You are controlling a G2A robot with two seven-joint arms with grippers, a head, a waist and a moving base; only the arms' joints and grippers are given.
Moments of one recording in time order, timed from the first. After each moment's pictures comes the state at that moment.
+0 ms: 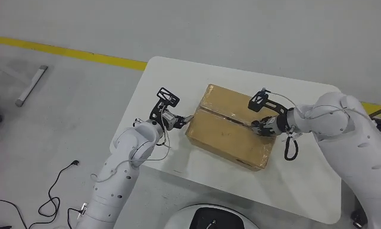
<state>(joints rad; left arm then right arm) 0.97 -1.38 -1.20 -1.51 1.34 -0.32 -0.50 -0.72 -0.85 1.13 -1.61 -0.40 -0.36 1.43</state>
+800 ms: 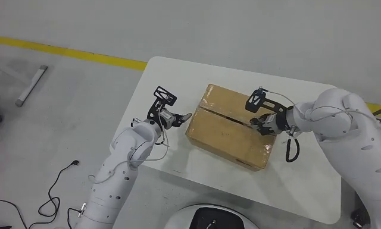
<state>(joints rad) 0.98 -1.37 -1.21 -1.53 1.34 -0.29 -0.49 -0.71 -0.83 1.12 -1.70 -0.41 -0.39 1.43</state>
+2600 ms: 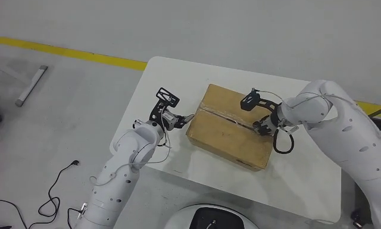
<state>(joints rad) 0.99 -1.36 -1.18 -1.56 1.34 -0.26 -0.49 -0.47 -0.84 0.82 -1.51 -0.38 -0.22 1.54</state>
